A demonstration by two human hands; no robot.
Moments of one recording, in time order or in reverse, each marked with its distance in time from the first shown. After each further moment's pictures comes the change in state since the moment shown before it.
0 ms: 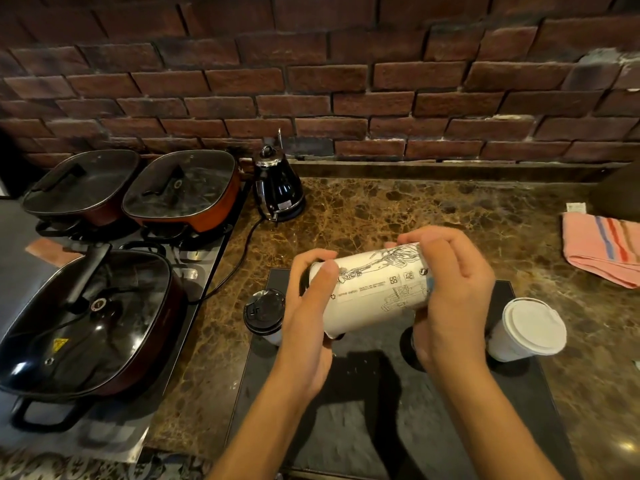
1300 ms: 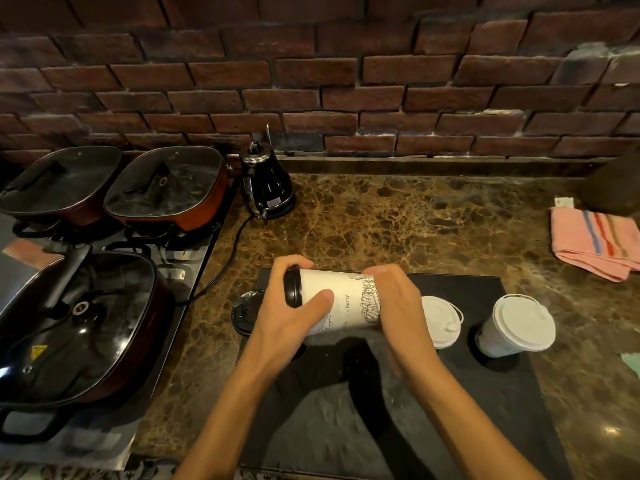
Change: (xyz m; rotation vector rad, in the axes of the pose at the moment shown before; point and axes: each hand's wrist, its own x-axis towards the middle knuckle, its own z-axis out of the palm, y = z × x) left_hand 0.018 0.005 -0.033 0.576 -0.043 0.103; right_hand -0.006 0.066 -0.009 -0.258 -0.093 0.406
